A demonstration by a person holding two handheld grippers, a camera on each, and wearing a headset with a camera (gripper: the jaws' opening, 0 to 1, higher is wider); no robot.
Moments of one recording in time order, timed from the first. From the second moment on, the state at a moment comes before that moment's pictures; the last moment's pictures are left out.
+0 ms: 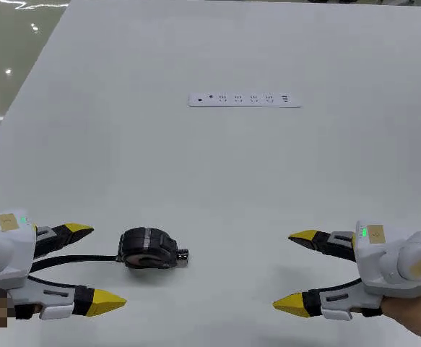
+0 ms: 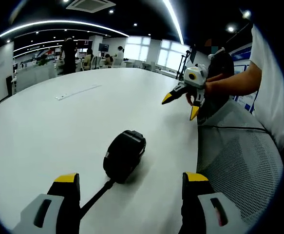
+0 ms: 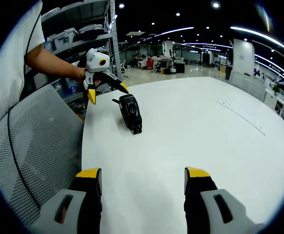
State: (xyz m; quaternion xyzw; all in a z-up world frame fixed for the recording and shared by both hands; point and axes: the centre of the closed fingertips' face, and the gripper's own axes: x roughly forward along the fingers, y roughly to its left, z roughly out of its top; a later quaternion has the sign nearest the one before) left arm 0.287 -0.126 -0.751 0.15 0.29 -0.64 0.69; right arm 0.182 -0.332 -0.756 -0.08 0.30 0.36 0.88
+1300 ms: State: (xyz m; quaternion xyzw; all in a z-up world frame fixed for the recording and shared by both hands) left arm 0.301 -0.159 -0.779 0.19 0.31 -0.69 0.62; right arm 0.205 -0.306 -0.772 -0.07 0.31 0.40 0.86
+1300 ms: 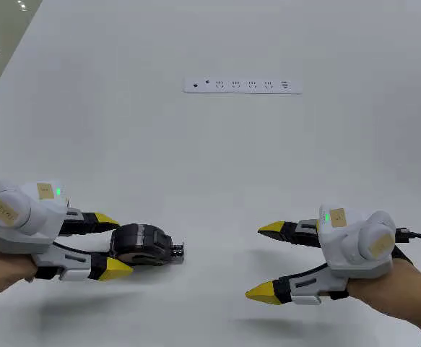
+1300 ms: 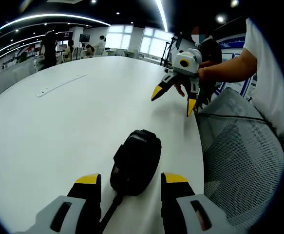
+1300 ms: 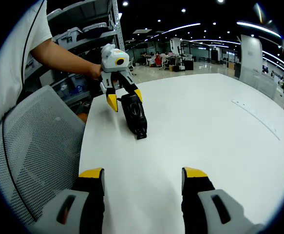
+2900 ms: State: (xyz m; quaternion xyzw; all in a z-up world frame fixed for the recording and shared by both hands) left arm 0.299 -0.163 -0.783 0.24 0.33 -0.71 0.57; right arm 0.255 -0.252 -0.799 -0.10 0.30 0.45 0.84
